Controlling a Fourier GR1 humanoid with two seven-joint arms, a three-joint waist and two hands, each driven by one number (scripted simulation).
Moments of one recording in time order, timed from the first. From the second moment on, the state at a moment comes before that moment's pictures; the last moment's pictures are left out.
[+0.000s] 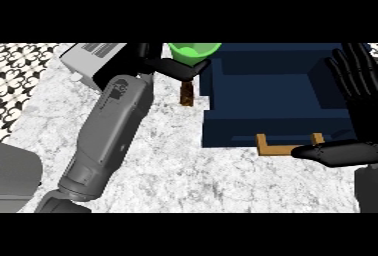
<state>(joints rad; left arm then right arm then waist) -1.01 0.00 0.10 -0.77 0.11 0.08 -0.48 -0.27 -0.21 -0.16 -1.83 -0.11 0.19 0.10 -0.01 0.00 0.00</state>
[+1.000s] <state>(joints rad) -1.36 0.00 -0.22 -0.32 0.27 0.30 -0.22 -0.35 -0.21 -0.14 -1.78 -0.13 0.23 0.07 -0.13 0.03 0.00</state>
